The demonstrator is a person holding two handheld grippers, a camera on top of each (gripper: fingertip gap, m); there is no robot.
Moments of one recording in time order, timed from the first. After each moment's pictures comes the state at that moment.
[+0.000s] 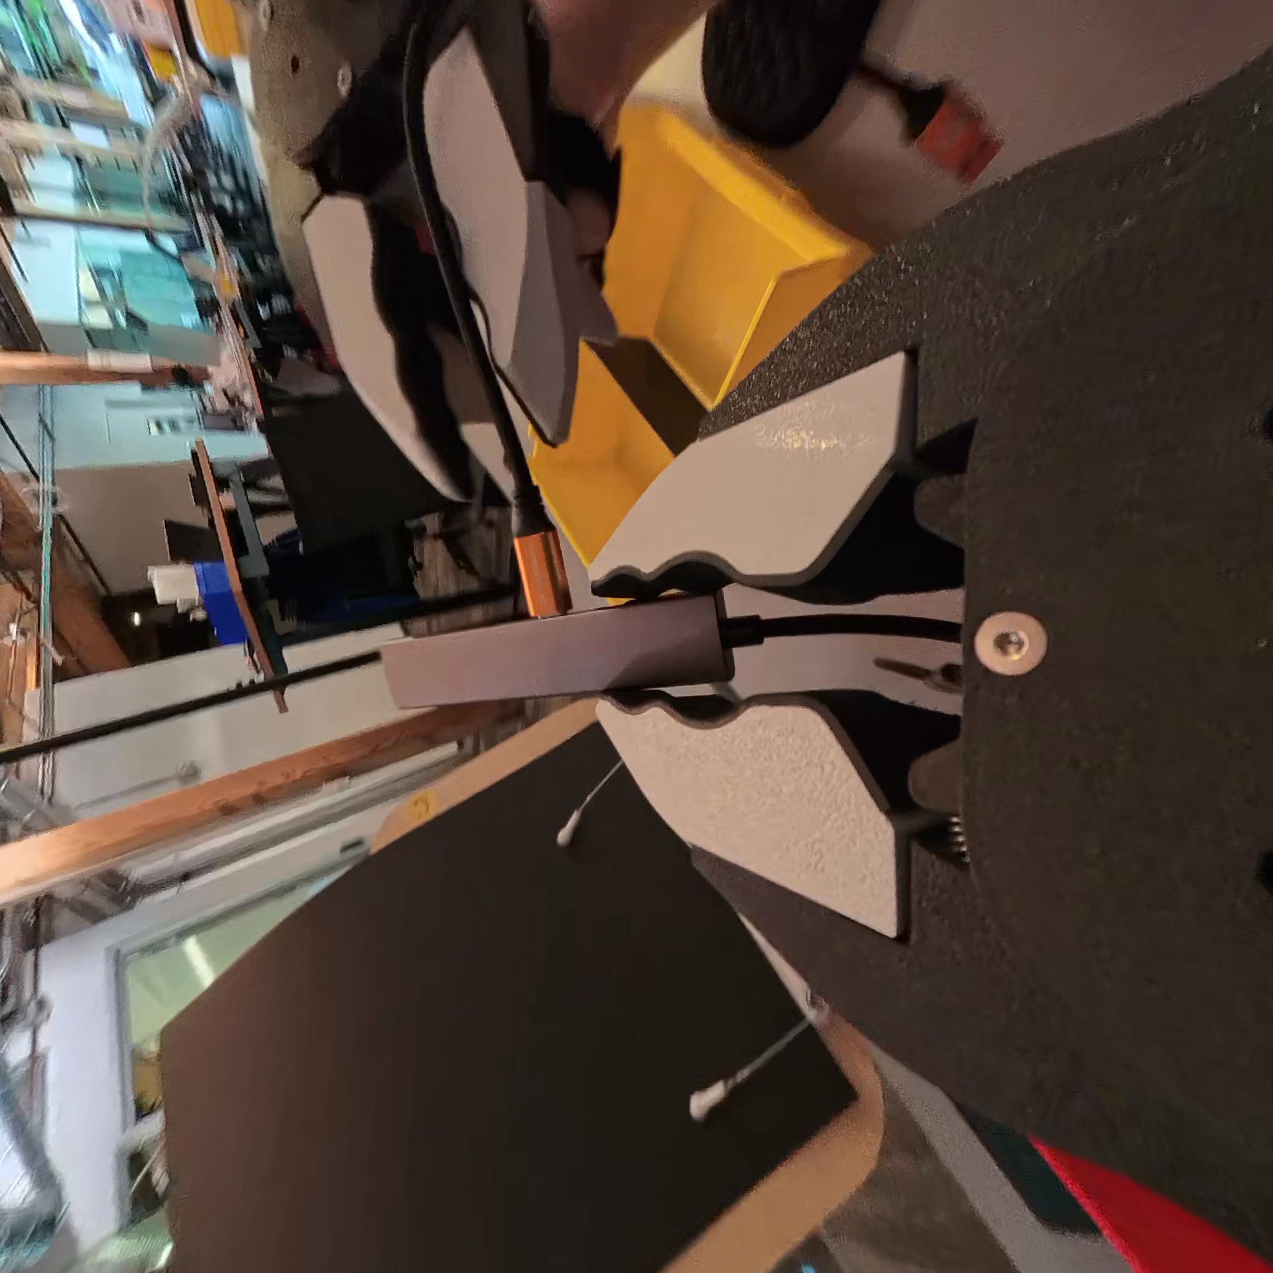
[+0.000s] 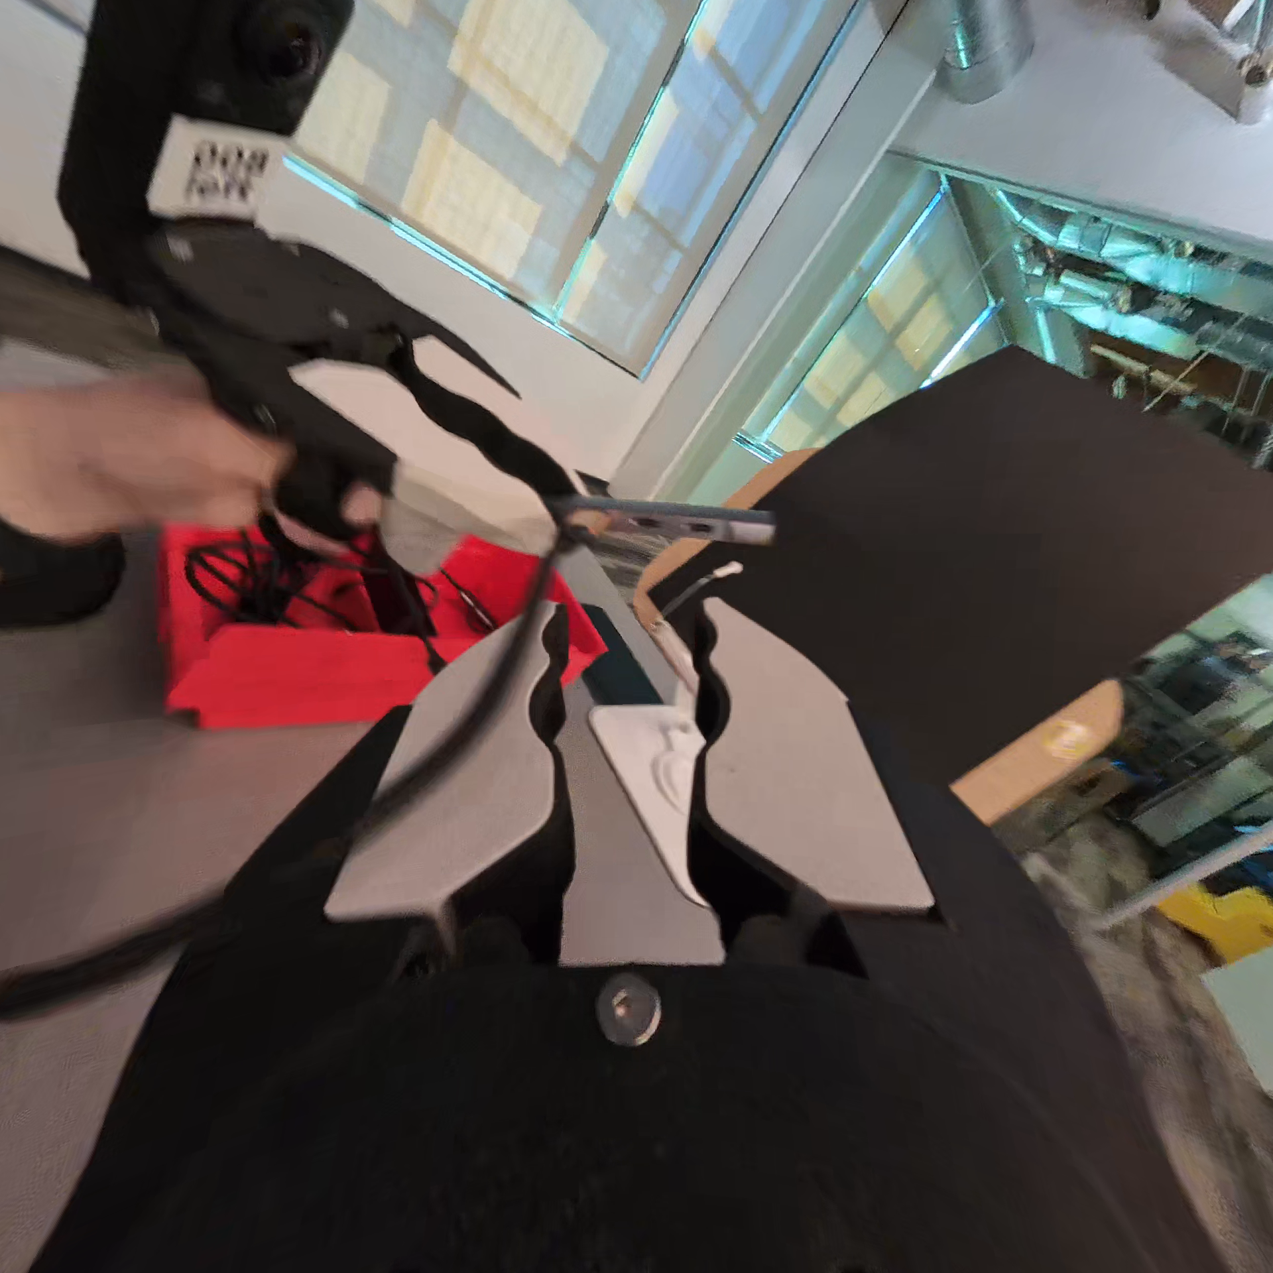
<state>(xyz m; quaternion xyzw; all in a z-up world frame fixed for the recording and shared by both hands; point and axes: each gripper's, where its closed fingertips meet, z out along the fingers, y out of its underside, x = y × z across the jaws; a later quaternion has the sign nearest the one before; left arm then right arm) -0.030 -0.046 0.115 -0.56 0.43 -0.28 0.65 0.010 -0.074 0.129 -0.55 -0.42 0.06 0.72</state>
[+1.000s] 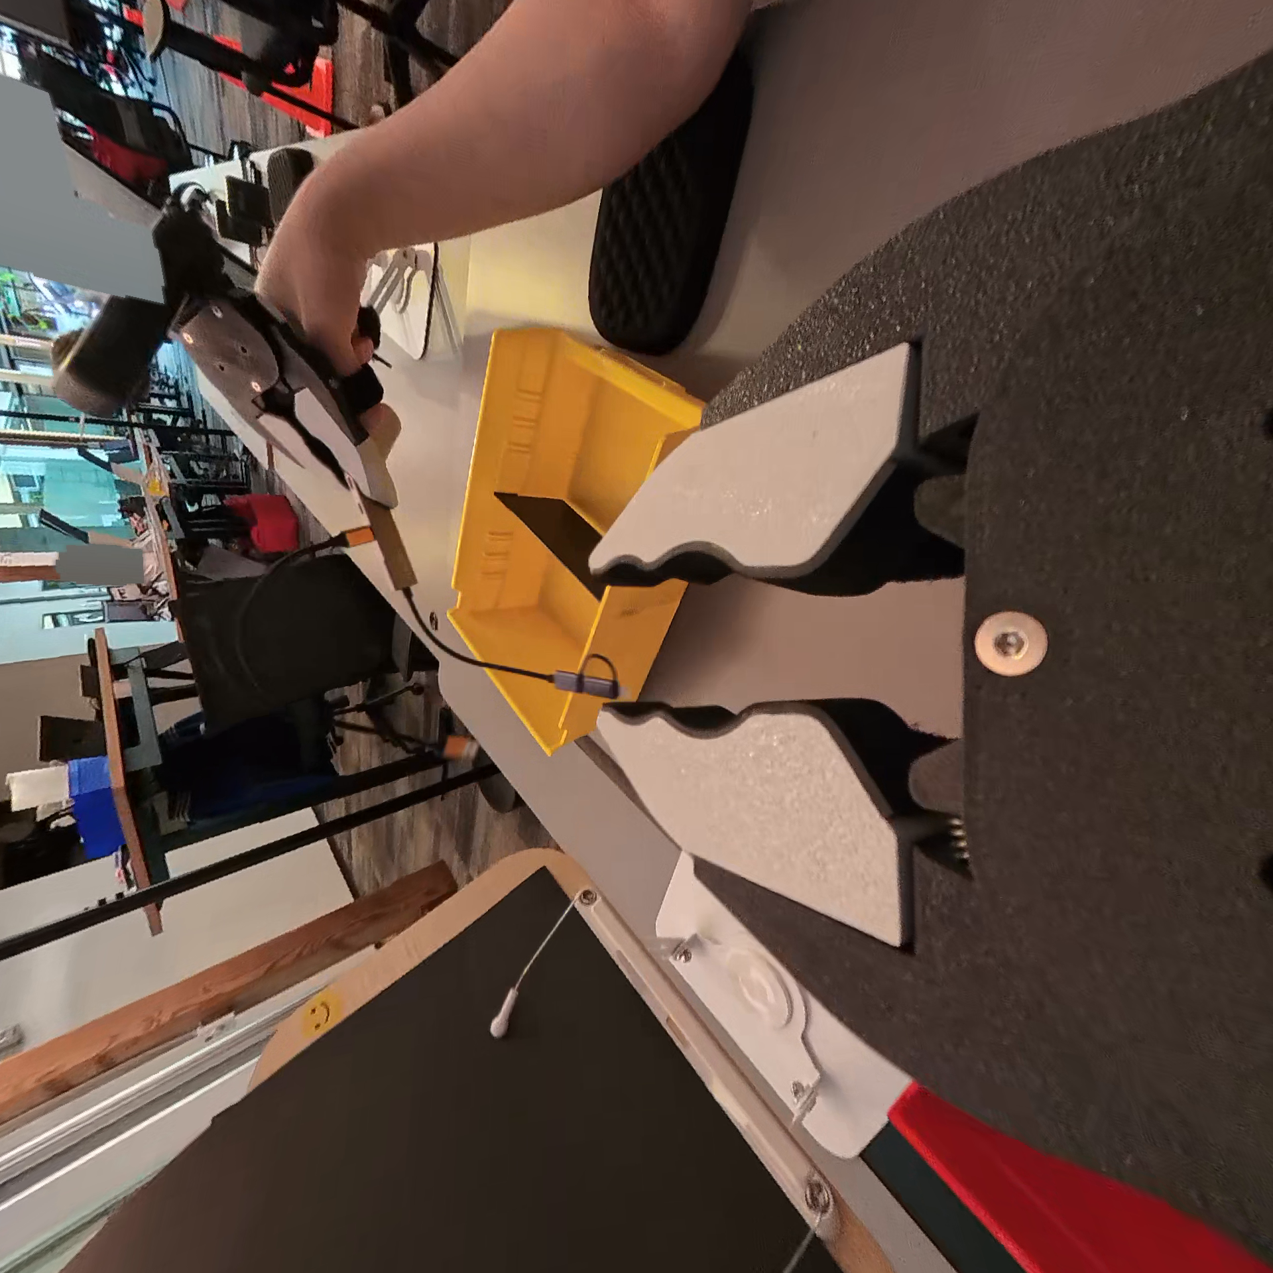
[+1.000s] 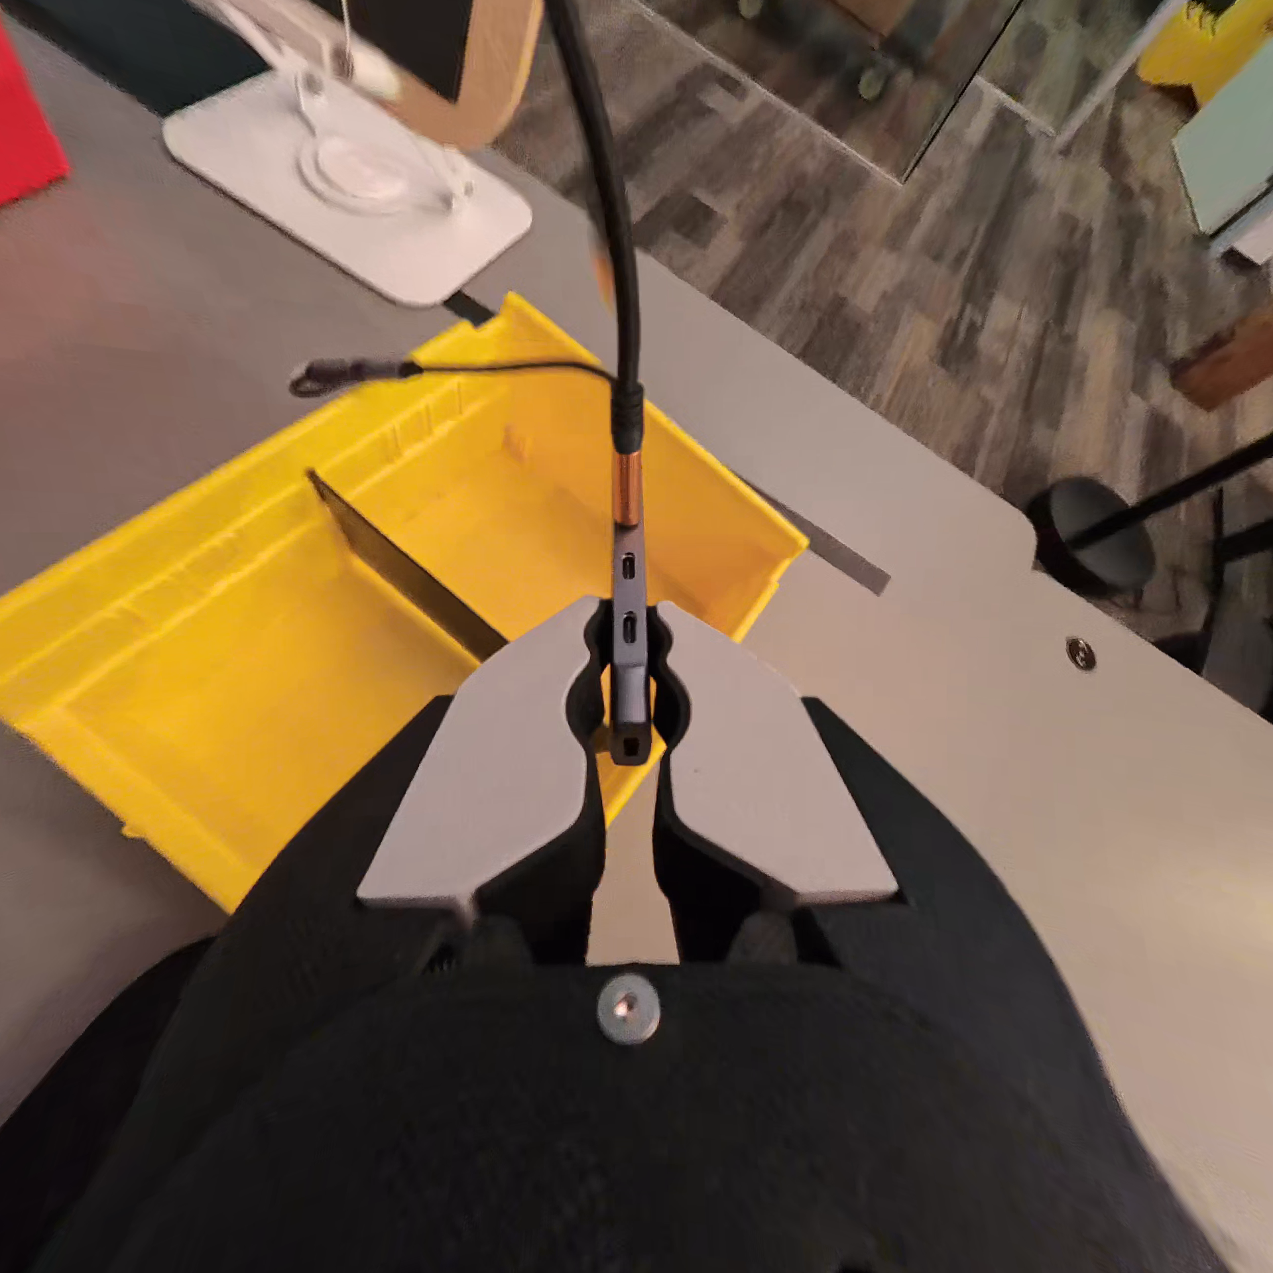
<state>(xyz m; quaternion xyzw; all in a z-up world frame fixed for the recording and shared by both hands) -0.034 -0.070 0.090 -0.57 0.51 -0.35 0.55 0.293 -0.069 0.032 -0.87 -0.17 -0.05 0.47</state>
